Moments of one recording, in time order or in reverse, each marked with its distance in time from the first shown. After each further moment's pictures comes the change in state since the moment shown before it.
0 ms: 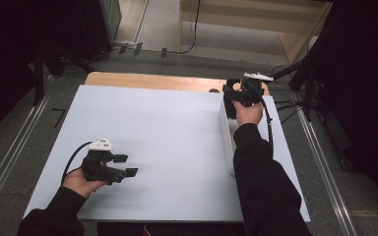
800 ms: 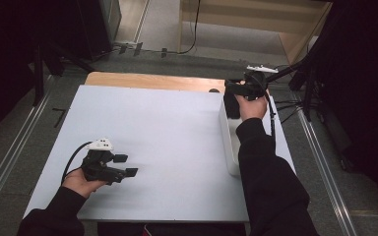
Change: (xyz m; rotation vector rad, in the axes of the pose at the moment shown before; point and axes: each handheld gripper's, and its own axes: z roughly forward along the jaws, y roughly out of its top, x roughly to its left) left arm 0.000 0.000 0.000 0.002 -0.001 -0.001; right arm 0.002 0.024 -0.016 0.006 0.001 -0.009
